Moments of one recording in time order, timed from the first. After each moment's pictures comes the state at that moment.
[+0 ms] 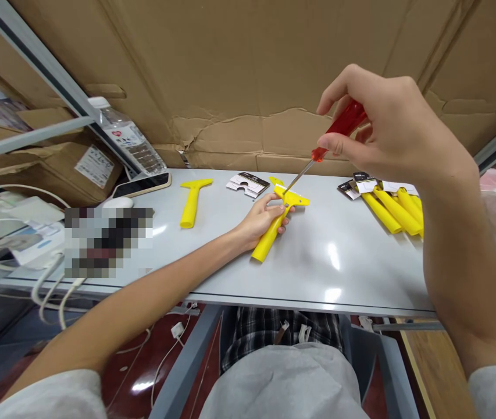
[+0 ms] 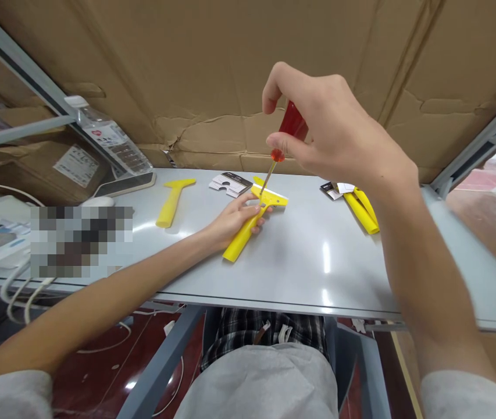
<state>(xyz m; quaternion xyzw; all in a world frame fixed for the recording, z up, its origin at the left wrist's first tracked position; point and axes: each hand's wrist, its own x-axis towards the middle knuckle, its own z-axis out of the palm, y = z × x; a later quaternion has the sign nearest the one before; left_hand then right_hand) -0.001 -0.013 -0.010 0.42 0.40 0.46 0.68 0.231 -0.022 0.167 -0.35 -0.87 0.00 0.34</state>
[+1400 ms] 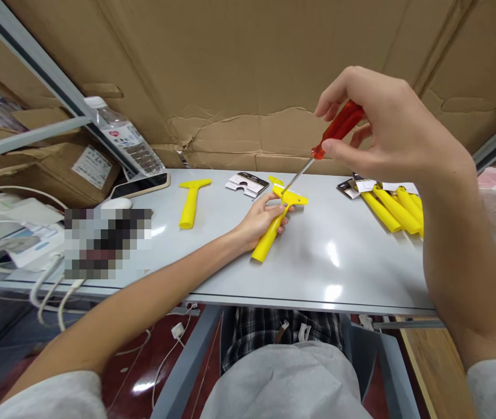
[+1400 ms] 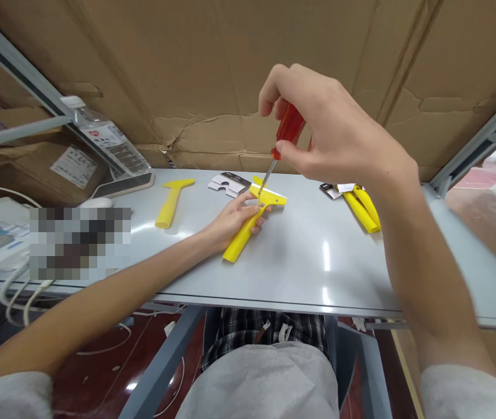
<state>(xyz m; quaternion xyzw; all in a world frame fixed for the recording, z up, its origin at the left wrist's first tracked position) -0.001 -0.015 -0.010 0.42 0.40 0.46 0.67 0.235 -0.016 0.165 -0.31 -0.89 -0.03 0.34</state>
